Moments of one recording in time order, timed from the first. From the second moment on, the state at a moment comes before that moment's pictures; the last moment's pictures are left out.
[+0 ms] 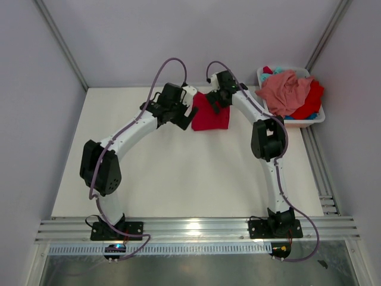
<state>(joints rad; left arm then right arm) -0.56 1.83 1.61 -0.53 -0.08 0.18 0.32 2.40 2.17 -0.61 0.14 -0.34</state>
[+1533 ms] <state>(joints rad) -0.56 1.72 1.58 -0.54 0.03 0.15 0.31 2.08 1.60 -0.78 0.08 -0.34</state>
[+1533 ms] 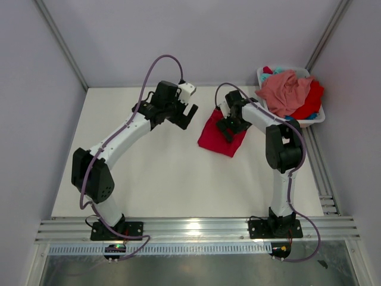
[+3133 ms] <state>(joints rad) -0.56 1.78 1.56 -0.52 0.06 0.18 0.30 2.03 1.44 -0.48 0.46 -0.37</state>
